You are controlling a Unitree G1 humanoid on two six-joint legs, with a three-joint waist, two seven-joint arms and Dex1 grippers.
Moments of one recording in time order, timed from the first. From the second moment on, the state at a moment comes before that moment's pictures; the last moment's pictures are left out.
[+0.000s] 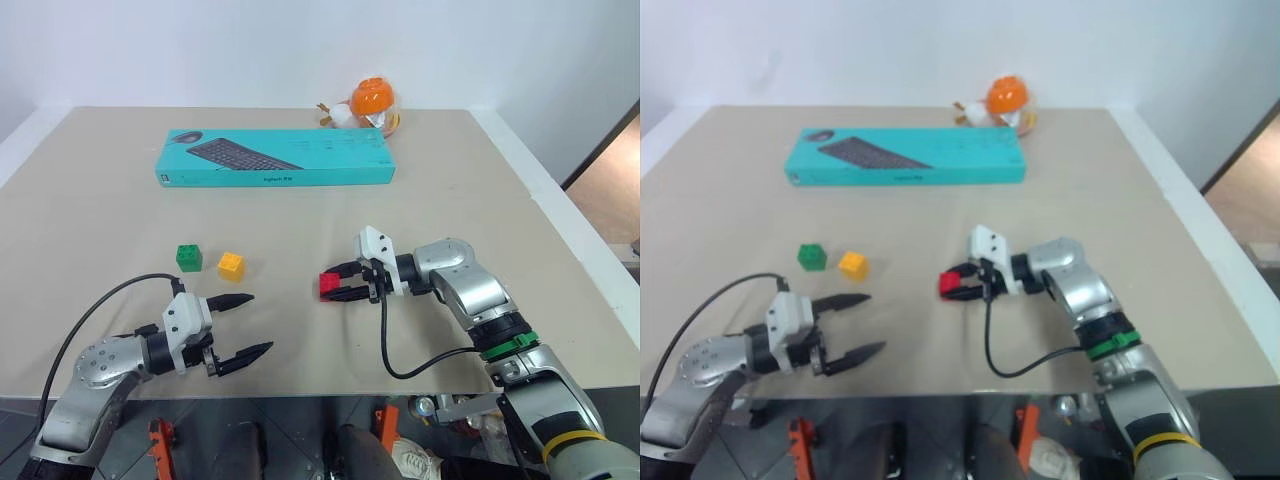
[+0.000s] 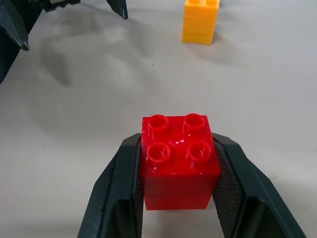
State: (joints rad) left arm 0.05 0.60 0.02 -0.29 -0.42 0.07 -0.99; right arm -0.72 -0.50 0.32 0.32 0.21 0.19 1.28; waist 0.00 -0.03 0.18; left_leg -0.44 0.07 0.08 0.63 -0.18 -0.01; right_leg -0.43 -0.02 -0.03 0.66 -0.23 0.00
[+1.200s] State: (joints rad) left arm 0.18 0.41 0.32 -0.51 -0.45 0.21 -0.45; right arm -0.62 -0.51 0.17 0.00 0.30 0.29 1.15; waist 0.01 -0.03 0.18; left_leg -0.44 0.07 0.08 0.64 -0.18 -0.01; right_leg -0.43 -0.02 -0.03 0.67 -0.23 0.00
